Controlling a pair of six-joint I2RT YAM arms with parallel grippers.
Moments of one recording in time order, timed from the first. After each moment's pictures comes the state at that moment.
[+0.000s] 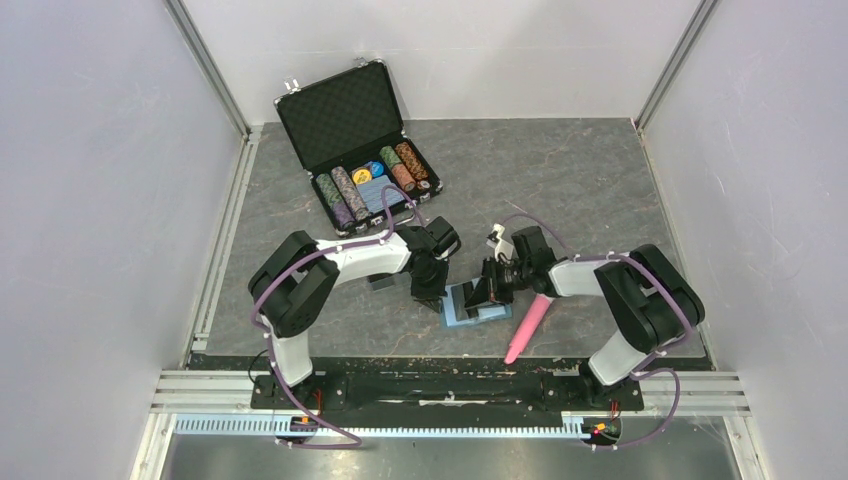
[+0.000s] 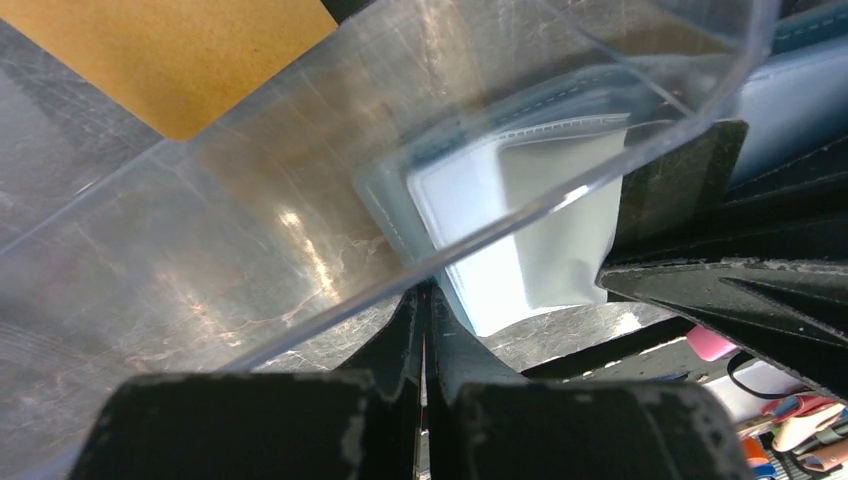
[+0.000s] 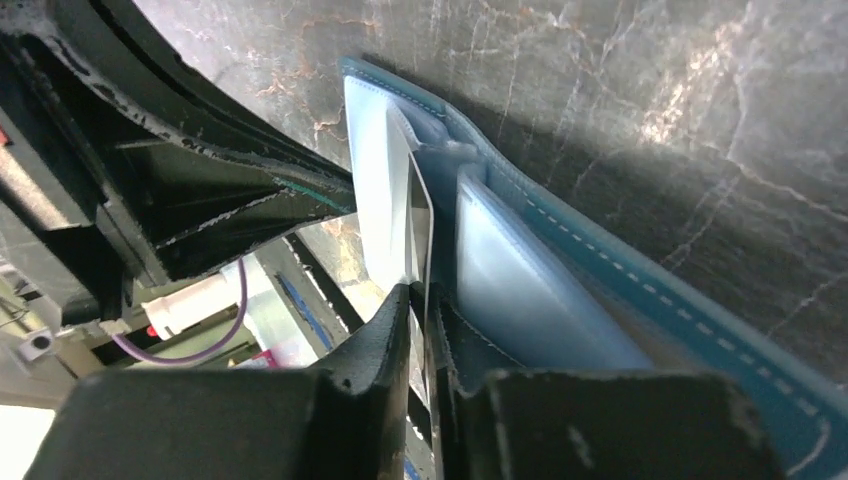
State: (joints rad) left arm -0.84 1.85 1.15 -0.62 0.19 -0.72; right arm 0.44 1.62 0.53 0.17 -0.78 0.63
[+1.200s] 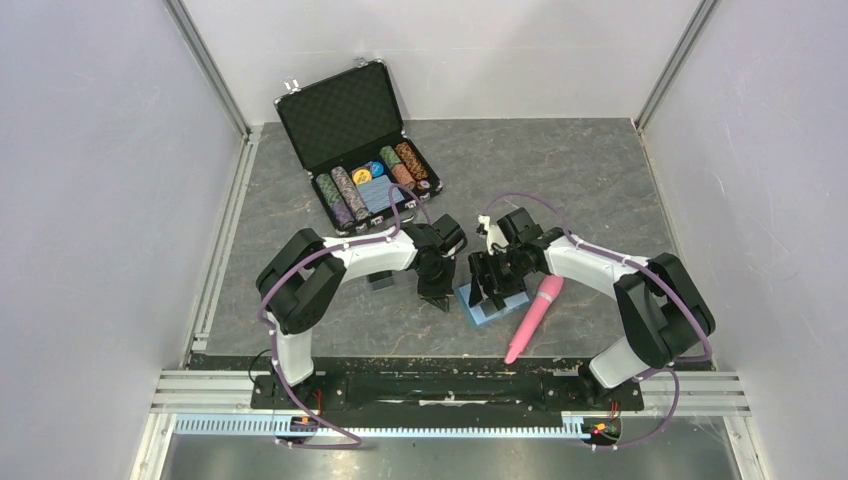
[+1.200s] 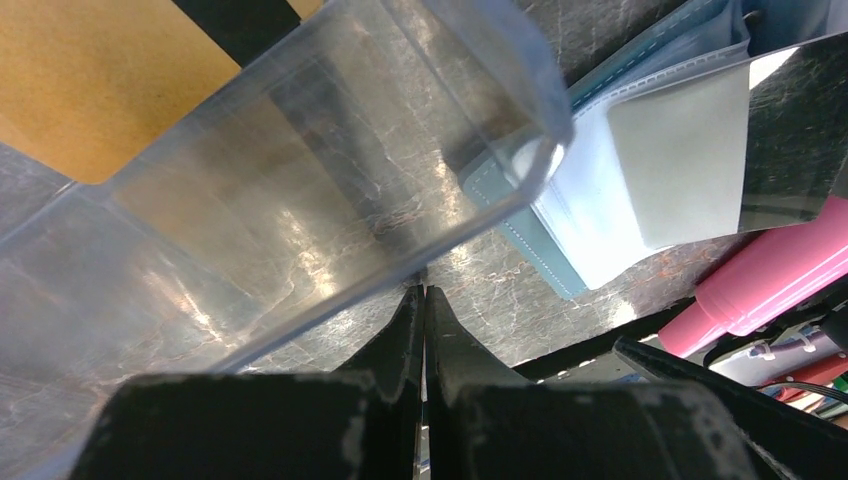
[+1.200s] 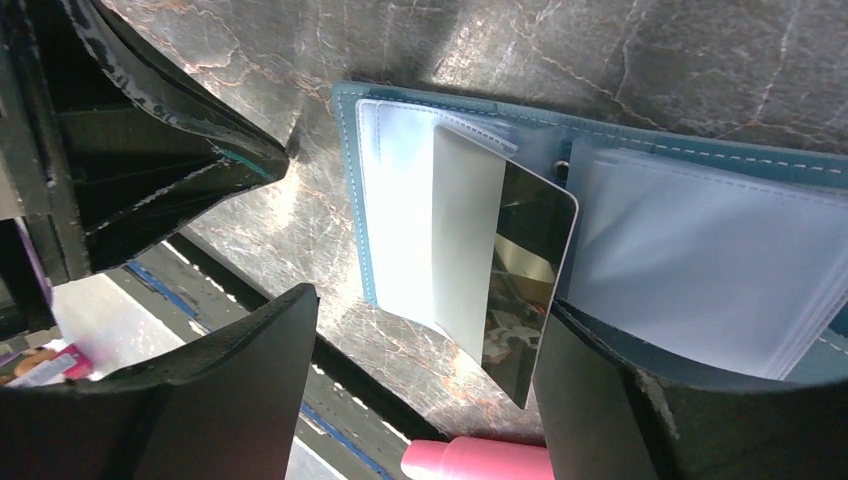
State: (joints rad) left arm -0.85 1.89 1.21 -0.63 0.21 -0.72; right arm 0.51 1.55 0.82 -0.46 -0.47 0.25
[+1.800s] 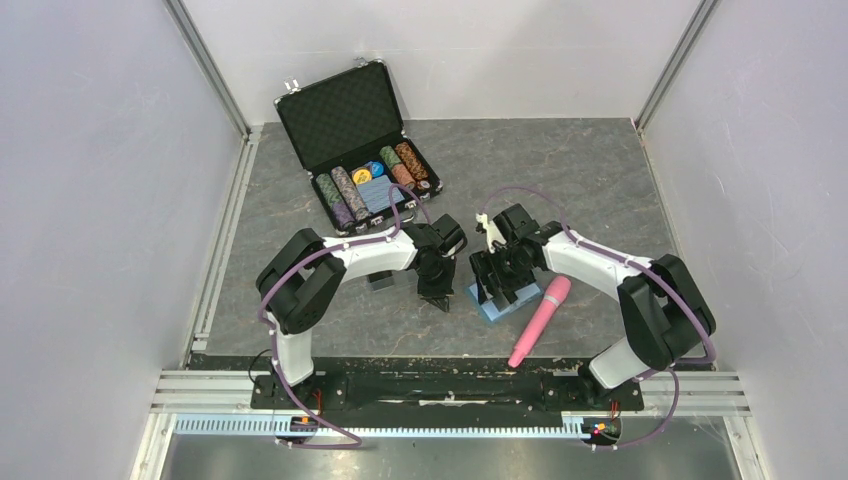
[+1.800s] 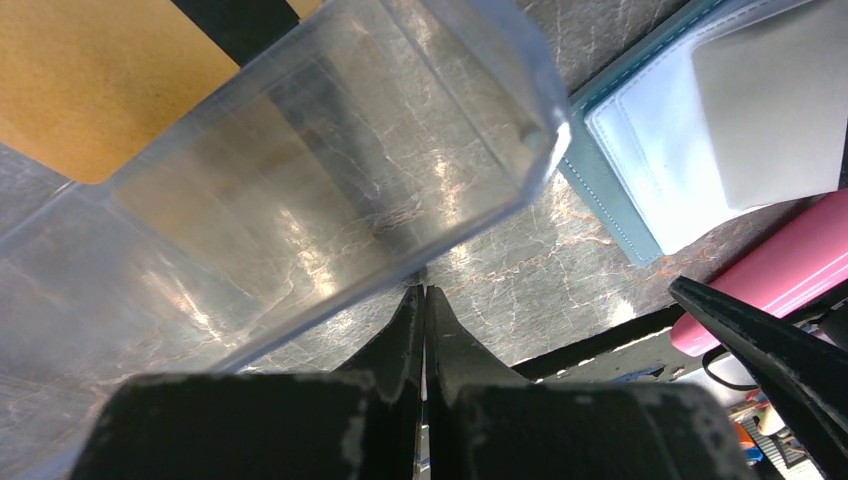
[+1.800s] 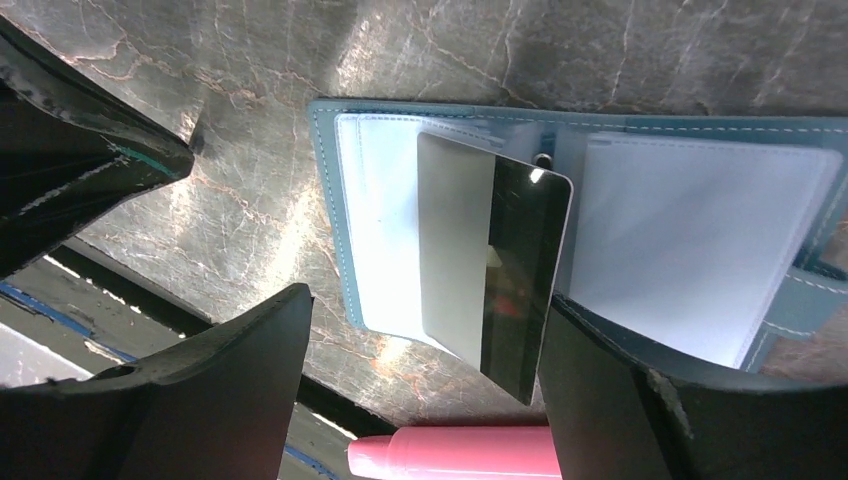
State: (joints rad) left arm -0.85 1.89 1.21 -0.63 0.22 -0.72; right arm 0.54 1.54 0.88 -0.59 -0.28 0.15
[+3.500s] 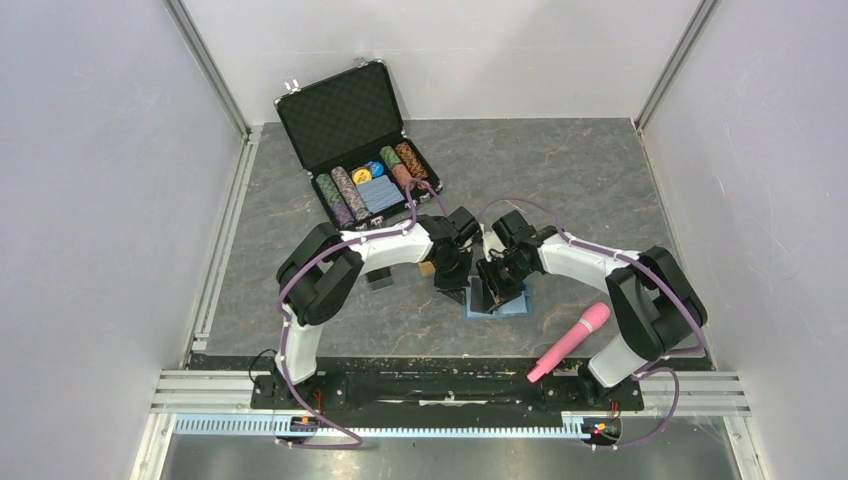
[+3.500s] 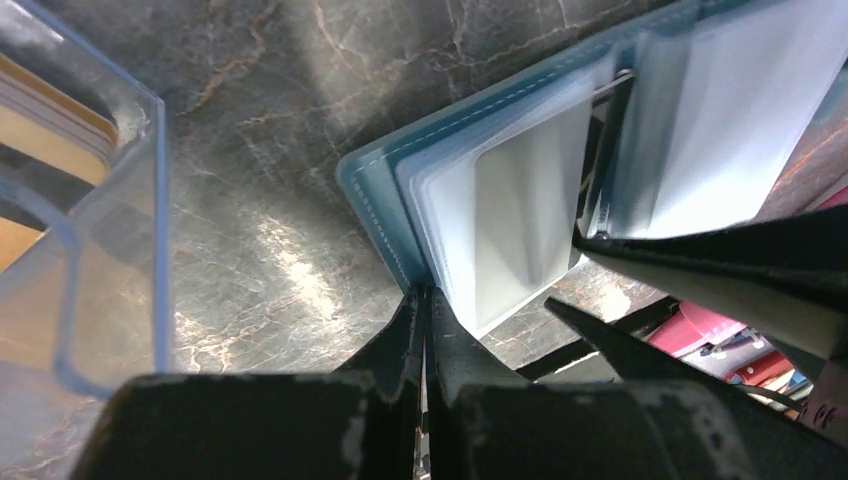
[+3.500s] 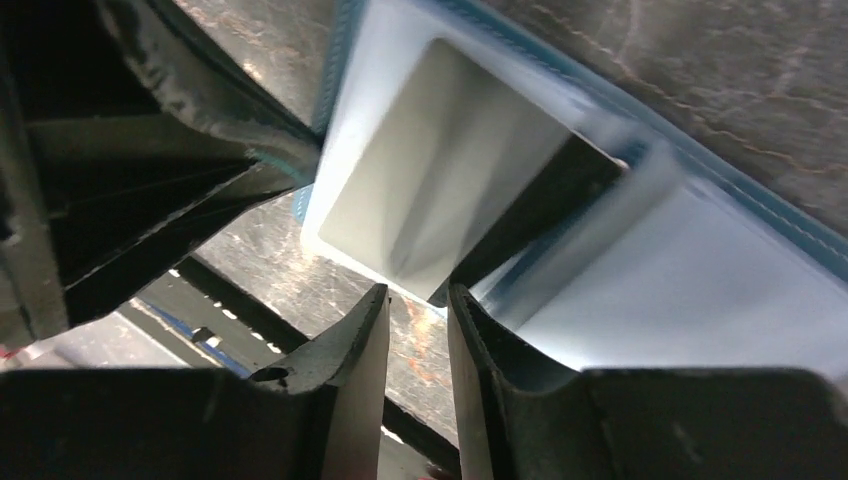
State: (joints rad) left arm -0.87 2.01 1.37 -0.63 0.26 -0.71; right arm 0.54 1.59 0.85 -0.56 -0.40 0.14
